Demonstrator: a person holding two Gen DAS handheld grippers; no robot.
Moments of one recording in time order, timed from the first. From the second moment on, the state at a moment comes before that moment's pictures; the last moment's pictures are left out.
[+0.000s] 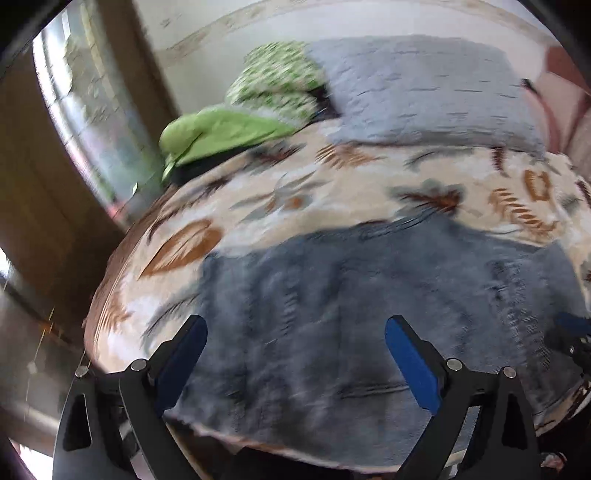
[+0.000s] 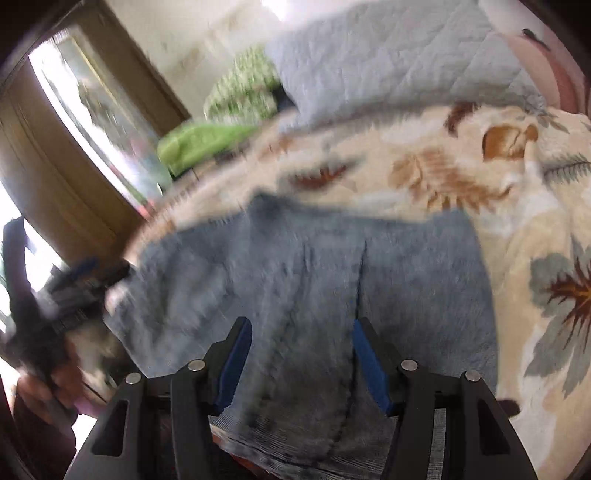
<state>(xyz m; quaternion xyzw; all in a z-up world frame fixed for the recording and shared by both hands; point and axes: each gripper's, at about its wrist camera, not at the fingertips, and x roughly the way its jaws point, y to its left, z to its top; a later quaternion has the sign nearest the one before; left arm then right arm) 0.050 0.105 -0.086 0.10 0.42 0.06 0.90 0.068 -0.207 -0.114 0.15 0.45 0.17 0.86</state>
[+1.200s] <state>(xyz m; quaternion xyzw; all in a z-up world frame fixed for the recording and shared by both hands) 0.064 0.224 -0.158 -0.24 0.53 0.03 0.81 0.056 -0.206 -0.099 0.17 0.41 0.20 0.87</state>
